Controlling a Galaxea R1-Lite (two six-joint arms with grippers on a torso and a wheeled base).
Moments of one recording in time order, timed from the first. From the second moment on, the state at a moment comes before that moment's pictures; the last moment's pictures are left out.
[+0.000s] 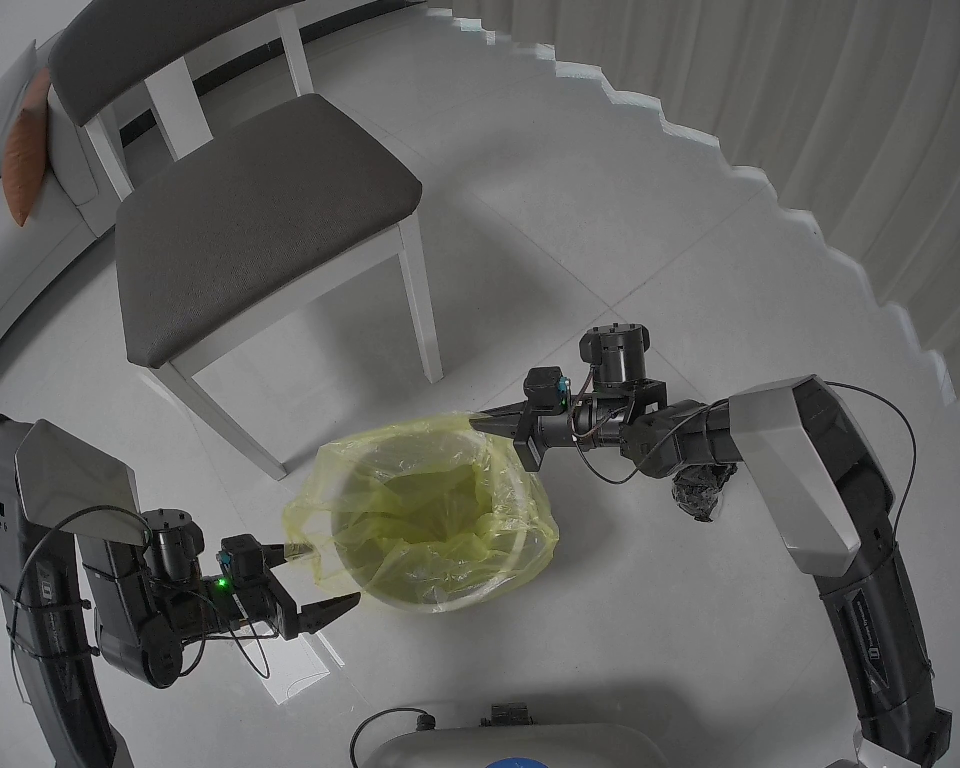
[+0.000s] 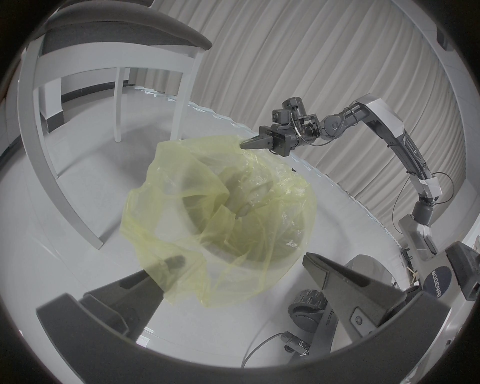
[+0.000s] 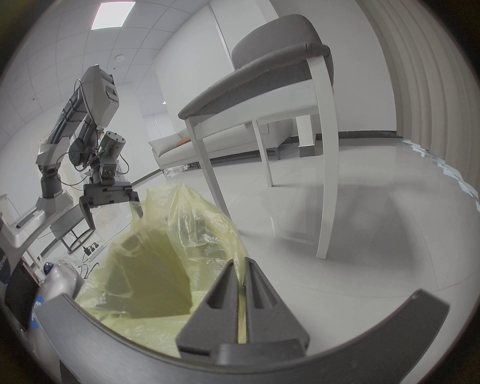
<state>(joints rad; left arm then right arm) -0.06 2.28 -0.27 -1.55 -0.72 0.25 0.43 2.65 -1.99 -0.32 0.70 -0.49</state>
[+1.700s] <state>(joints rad) 0.05 2.38 -0.40 -1.55 -0.69 0.12 0.44 2.63 -1.89 -0.33 0.69 -0.51</state>
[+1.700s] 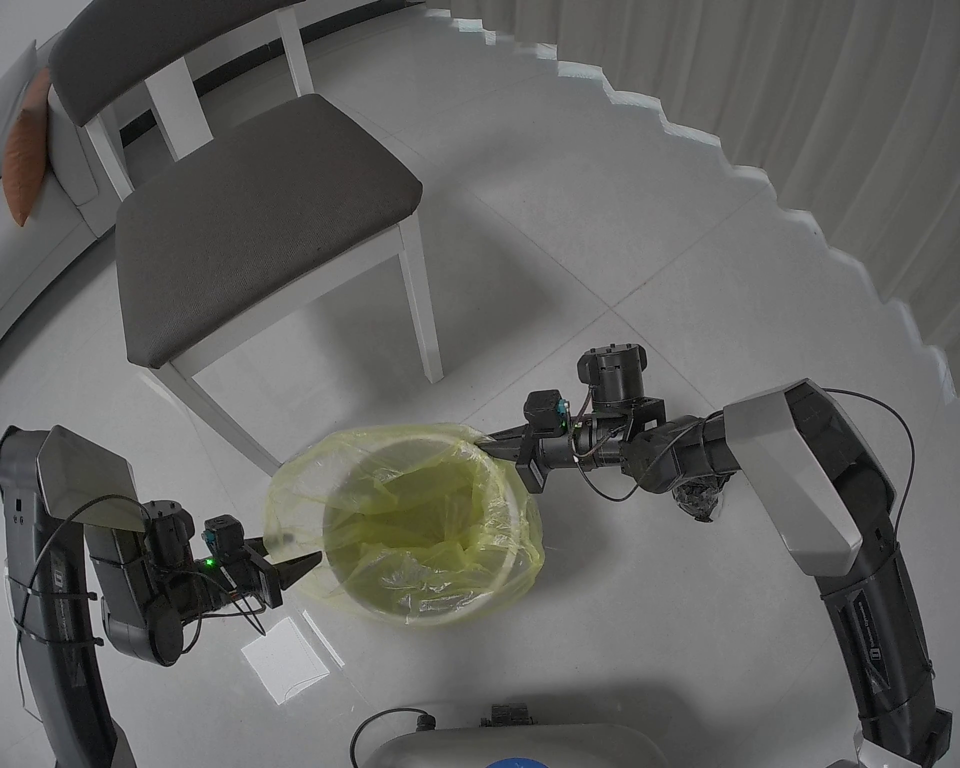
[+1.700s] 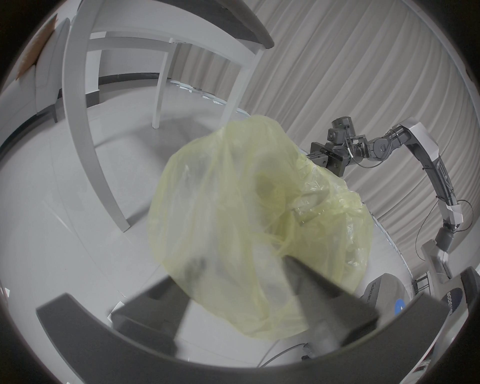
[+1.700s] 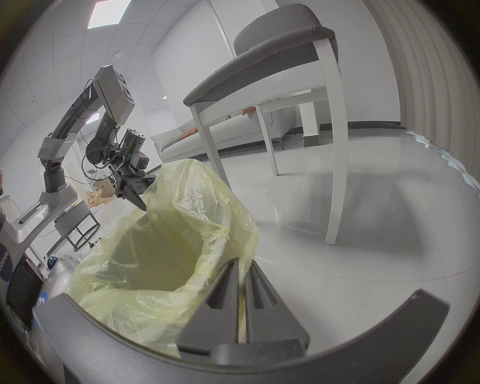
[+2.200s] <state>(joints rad) 0.04 2.41 -0.39 -1.55 -0.68 0.11 0.42 2.62 -1.86 -0.33 0.69 -0.51</state>
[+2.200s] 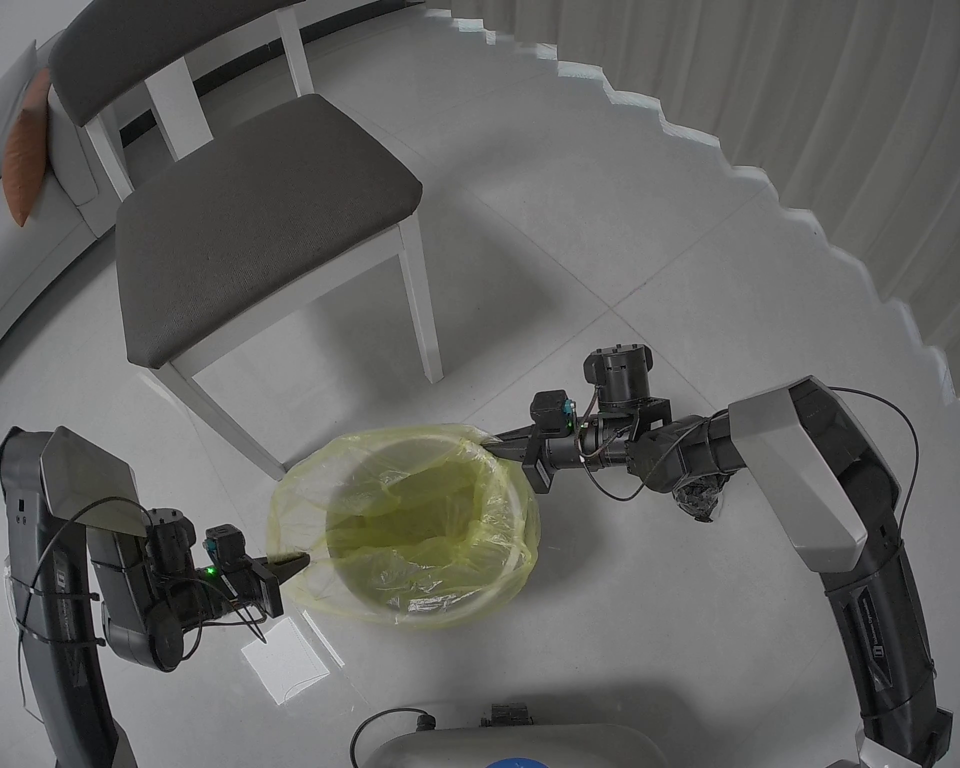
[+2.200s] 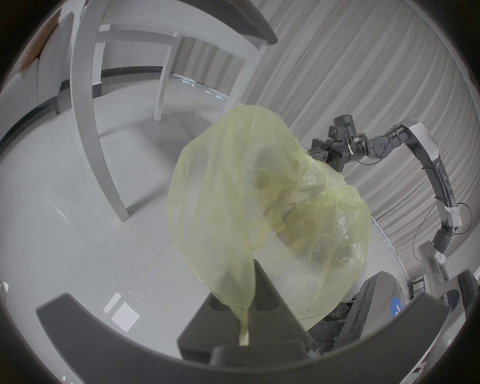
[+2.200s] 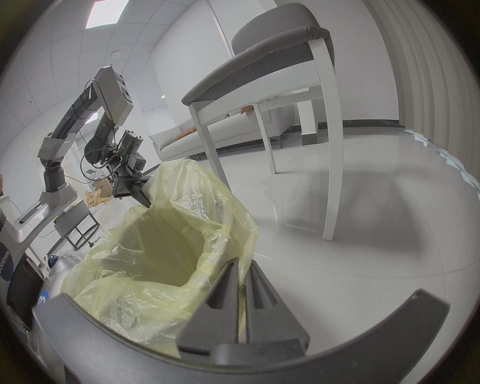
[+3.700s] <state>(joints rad) -0.08 2.53 -0.49 -1.55 -0.61 -0.01 0.38 2.72 -1.90 -0.33 0.69 -0.50</state>
